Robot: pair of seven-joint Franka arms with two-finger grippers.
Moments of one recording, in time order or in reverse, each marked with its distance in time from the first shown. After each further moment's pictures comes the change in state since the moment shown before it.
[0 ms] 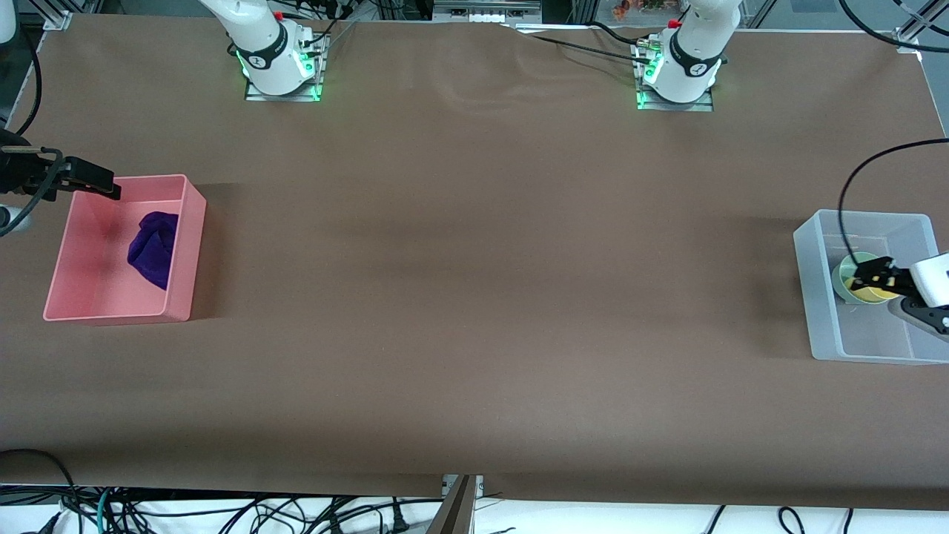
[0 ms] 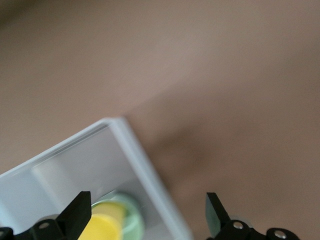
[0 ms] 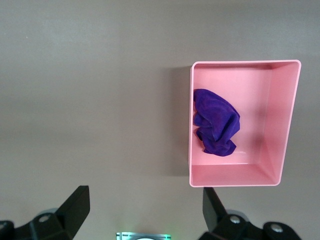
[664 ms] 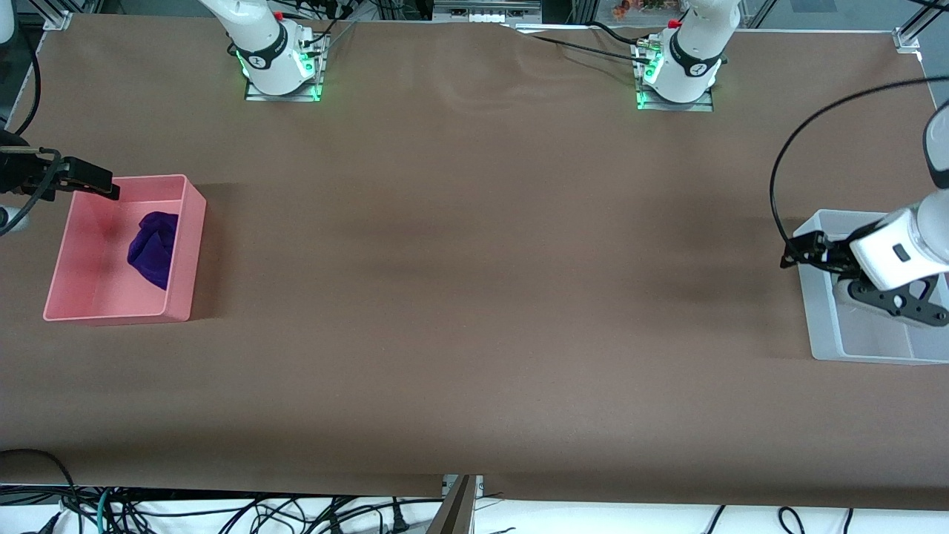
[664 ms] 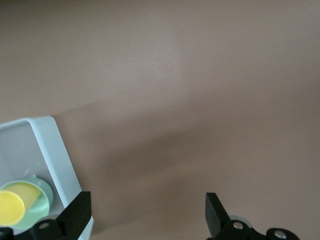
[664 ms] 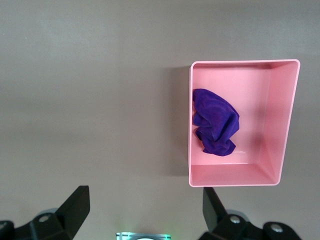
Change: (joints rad) left arm -0.182 -0.157 -0.011 0.035 -0.124 -0.230 -0.366; right arm -0.001 0.000 -0.003 0.000 0.000 0.000 0.000
